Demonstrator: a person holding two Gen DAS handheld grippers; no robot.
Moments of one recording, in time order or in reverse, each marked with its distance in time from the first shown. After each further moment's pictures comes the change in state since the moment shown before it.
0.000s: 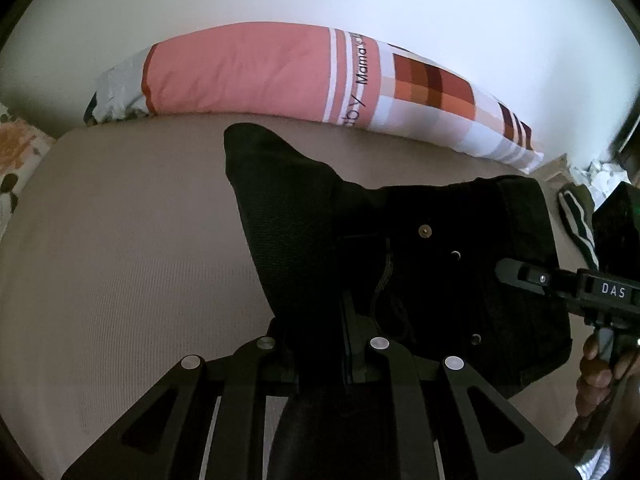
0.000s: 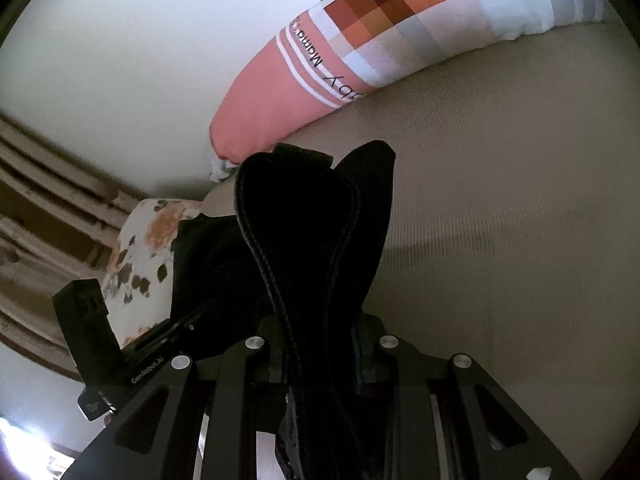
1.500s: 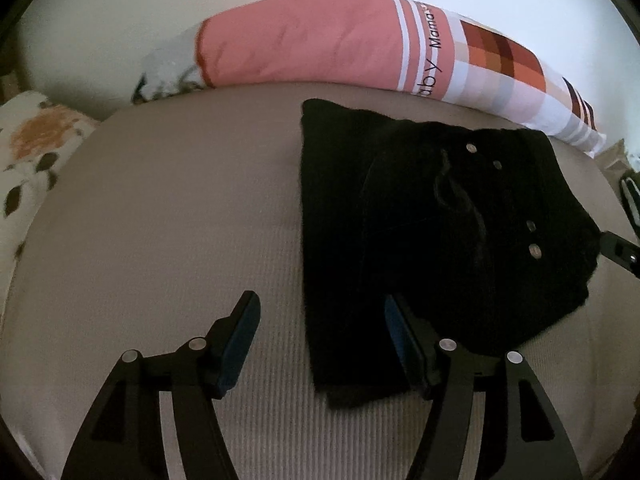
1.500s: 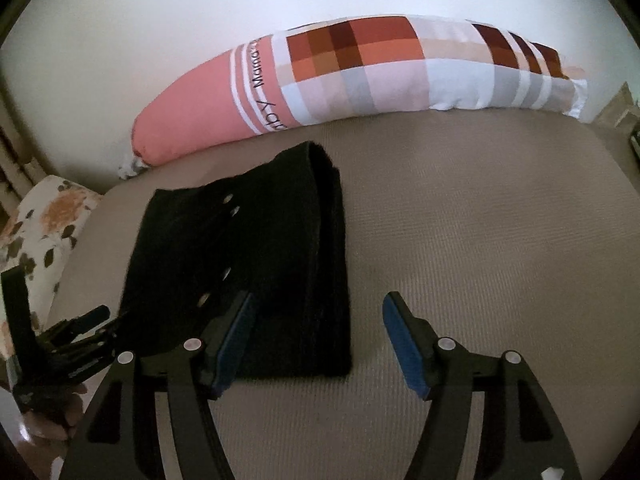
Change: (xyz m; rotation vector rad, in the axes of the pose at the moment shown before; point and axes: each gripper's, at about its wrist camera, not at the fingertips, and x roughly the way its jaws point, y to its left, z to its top) left arm 0.040 0.042 -0.060 -0.002 -0.088 0.219; right arm -0.009 0.009 -0.039 -0.192 -0.187 -0.442
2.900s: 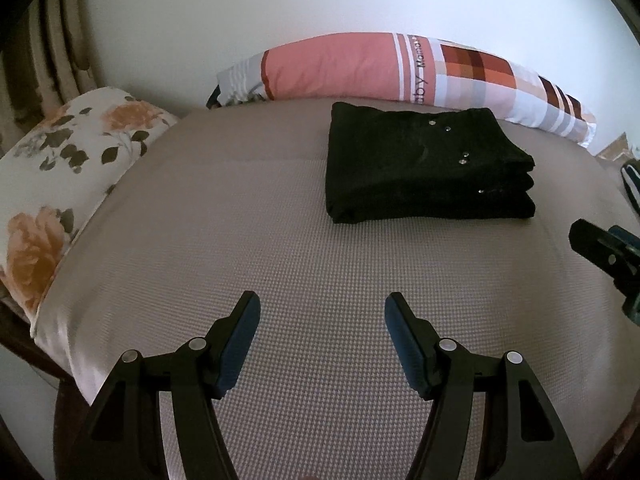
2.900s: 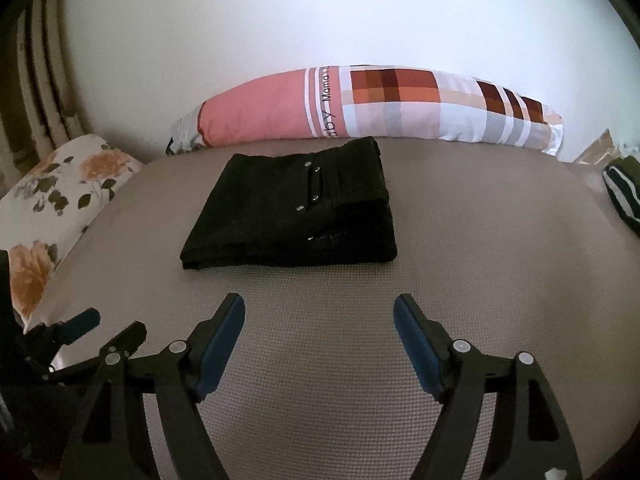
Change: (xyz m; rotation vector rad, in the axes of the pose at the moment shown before) left arm -0.123 -0.032 -0.118 -0.037 -0.112 0.150; right arm -0.094 0.073 -0.106 -0.156 -0.142 -0.041
